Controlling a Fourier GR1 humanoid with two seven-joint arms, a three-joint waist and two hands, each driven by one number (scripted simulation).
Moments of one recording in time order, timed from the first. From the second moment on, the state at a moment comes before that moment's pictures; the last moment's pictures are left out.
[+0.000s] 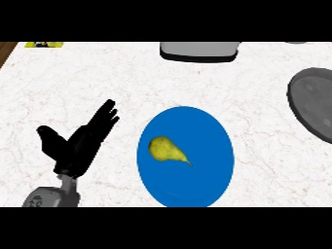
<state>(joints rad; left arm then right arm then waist) -0.09 0.13 -0.16 -1.55 0.26 -0.04 0.22 -0.67 -0.59 -0.44 -0.38 0.73 -0.77 0.03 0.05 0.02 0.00</state>
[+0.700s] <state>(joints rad) -0.10 0.12 -0.16 -1.54 0.25 -0.04 0.21 -0.71 -0.57 -0.69 -0.34 0.45 -0.61 -0.30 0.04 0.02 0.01</state>
